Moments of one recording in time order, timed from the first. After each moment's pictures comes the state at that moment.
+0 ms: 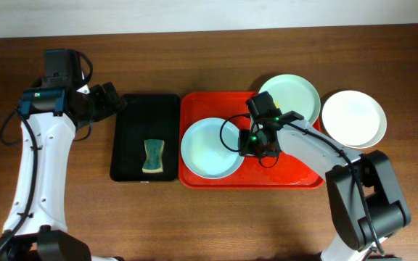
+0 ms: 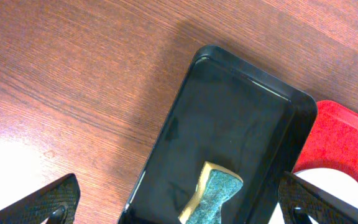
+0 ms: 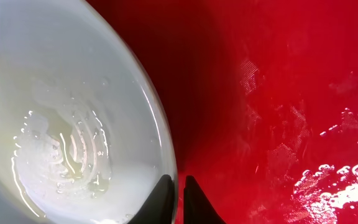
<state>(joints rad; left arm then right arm) 0.08 1.60 1.50 -1.02 -0.02 -0.36 0.38 1.84 1.10 -0.58 -0.21 0.47</state>
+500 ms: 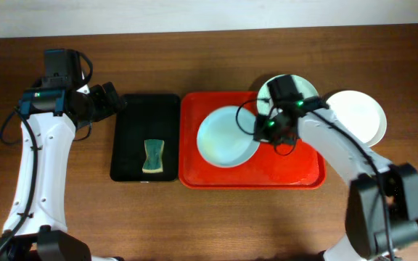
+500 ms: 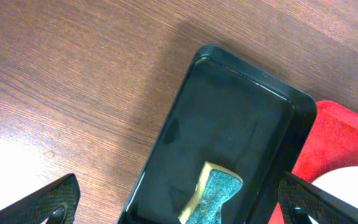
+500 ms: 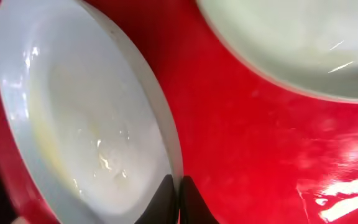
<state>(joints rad) 0.08 1.60 1.50 -1.02 -0.02 -0.36 0.25 1.74 1.23 -0.77 -0.22 0.46</state>
